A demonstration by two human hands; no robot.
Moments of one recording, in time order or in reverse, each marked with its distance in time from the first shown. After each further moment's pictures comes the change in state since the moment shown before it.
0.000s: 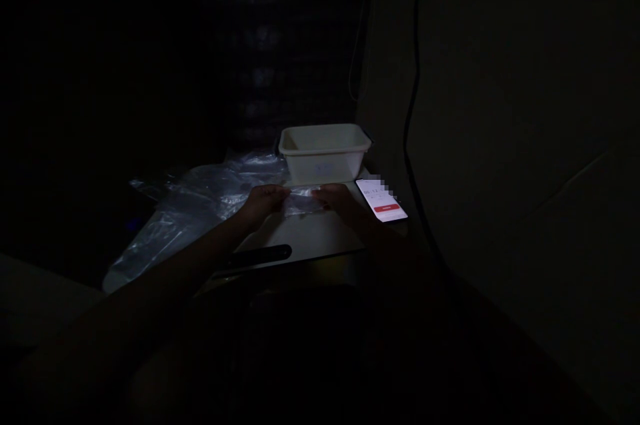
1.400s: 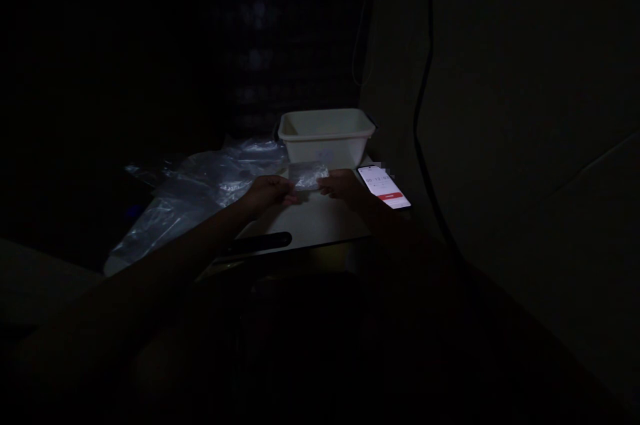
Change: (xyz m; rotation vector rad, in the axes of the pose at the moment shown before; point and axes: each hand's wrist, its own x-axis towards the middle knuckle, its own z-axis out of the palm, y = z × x) left_hand -0.006 0.007 0.009 0.013 -0.059 -0.169; right_hand 0.005 -0.004 -0.006 -0.031 0.094 0.160
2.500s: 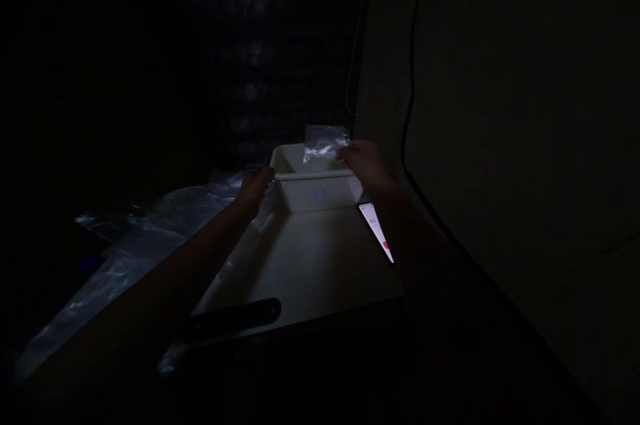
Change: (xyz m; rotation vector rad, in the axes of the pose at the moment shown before) left_hand 0.094 0.038 -0.015 0.202 0.465 0.197; right_hand 0.061 -0.079 -0.035 -0.208 0.411 -0.404
